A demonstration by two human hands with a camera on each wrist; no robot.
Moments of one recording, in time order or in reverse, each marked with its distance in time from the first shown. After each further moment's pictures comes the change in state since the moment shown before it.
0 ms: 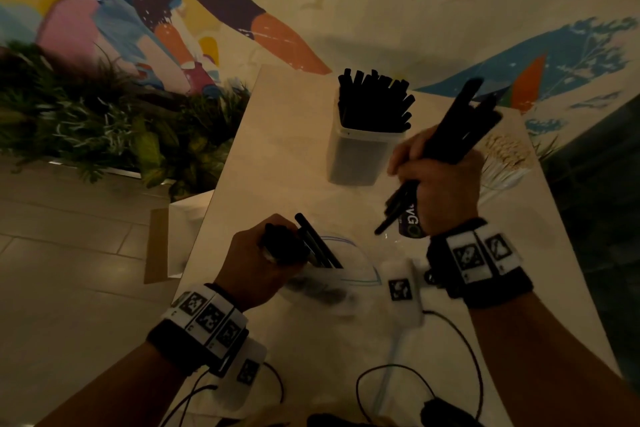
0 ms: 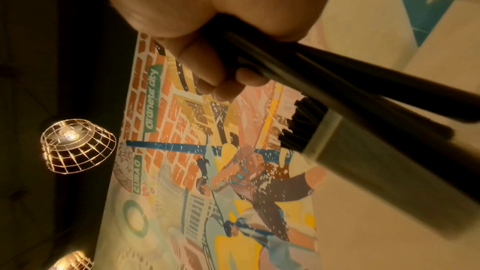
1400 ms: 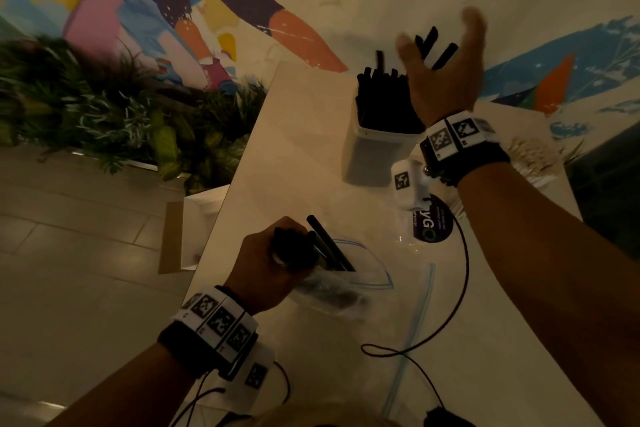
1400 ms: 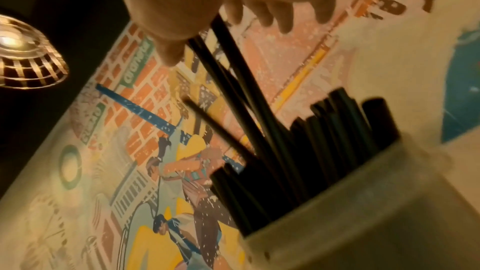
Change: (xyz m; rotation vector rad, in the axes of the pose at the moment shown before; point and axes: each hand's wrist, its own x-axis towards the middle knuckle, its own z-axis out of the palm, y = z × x) left_hand -0.006 -0.001 -0.002 0.035 0.036 0.013; right_hand 0.143 0.038 0.017 -0.828 0.235 -0.272
